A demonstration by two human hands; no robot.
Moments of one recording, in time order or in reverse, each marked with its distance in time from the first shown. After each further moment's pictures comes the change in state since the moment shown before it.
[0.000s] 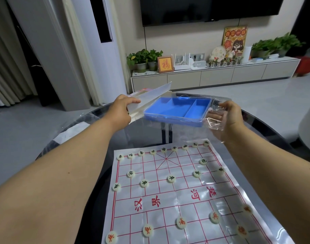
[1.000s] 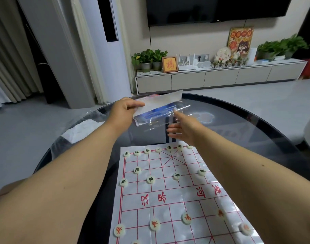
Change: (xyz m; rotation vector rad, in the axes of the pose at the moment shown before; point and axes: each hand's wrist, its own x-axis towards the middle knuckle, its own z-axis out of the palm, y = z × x) left_hand -0.027 0.009 -0.003 -0.361 0.165 -0.028; right_hand 0.003 0.070 0.064 -0.486 -0.253 0.167
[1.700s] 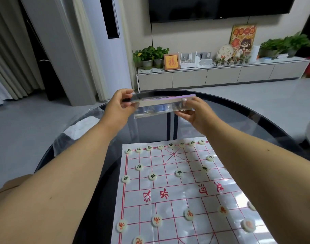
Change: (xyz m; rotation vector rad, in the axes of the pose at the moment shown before) left_hand -0.014 -0.004 -0.016 -0.181 0.025 -0.045; right_hand 0.006 -0.020 -0.022 0.202 -0.132 -0.362
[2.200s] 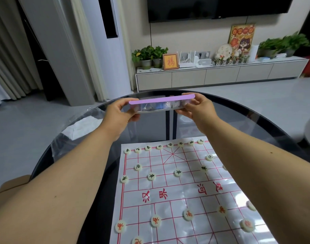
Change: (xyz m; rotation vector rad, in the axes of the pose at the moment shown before) left_hand -0.006 -0.005 0.009 -0.248 0.000 -0.132; right_hand 0.000 -0.001 -0.002 -0.208 0.142 -0.099
